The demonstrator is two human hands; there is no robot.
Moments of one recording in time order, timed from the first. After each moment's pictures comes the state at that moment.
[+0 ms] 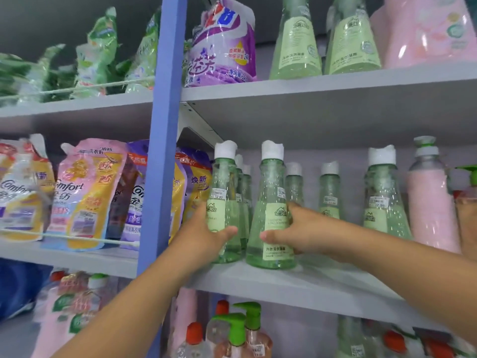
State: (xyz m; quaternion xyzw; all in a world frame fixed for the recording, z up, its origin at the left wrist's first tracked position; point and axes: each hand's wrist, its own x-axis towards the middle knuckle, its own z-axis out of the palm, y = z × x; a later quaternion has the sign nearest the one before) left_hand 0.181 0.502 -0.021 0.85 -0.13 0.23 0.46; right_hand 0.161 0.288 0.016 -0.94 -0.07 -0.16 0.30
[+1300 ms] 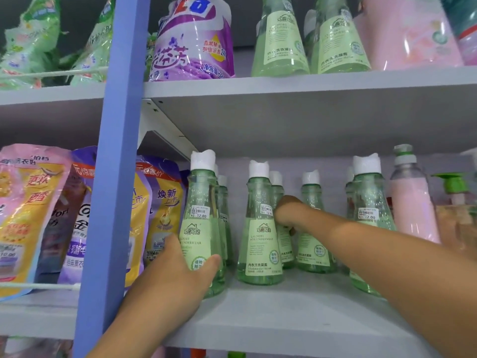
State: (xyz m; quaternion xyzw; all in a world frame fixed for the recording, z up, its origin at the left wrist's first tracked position) left_hand 0.202 0.500 -0.033 0.87 -0.10 0.26 0.41; right_hand 0.290 0.254 0.069 -0.92 0.15 -0.24 0.27
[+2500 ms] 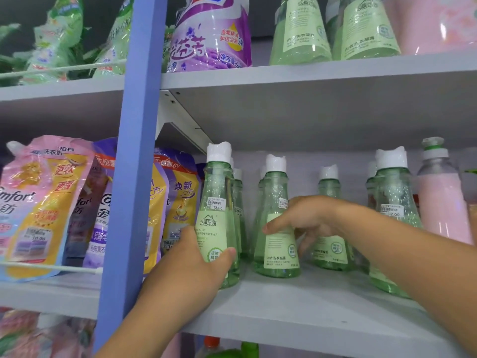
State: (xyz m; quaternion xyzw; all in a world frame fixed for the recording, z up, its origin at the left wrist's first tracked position) left_hand 0.194 0.498 -0.034 0.87 -0.10 0.26 0.40; right_hand 0.245 0.260 0.056 -0.93 -0.01 -0.03 0.36
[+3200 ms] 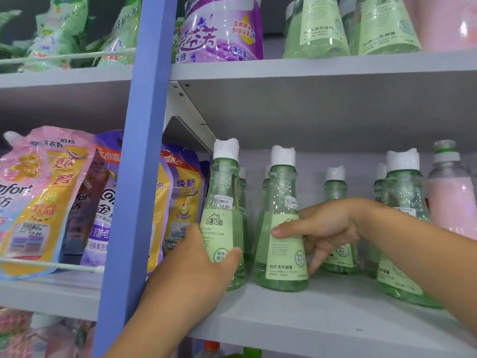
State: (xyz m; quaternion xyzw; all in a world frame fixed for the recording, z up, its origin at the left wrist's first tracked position) left_hand 0.203 0.501 -0.038 0.86 -0.11 0.28 0.41; right_hand 0.219 0.256 0.061 -0.92 -0.09 0.14 0.35
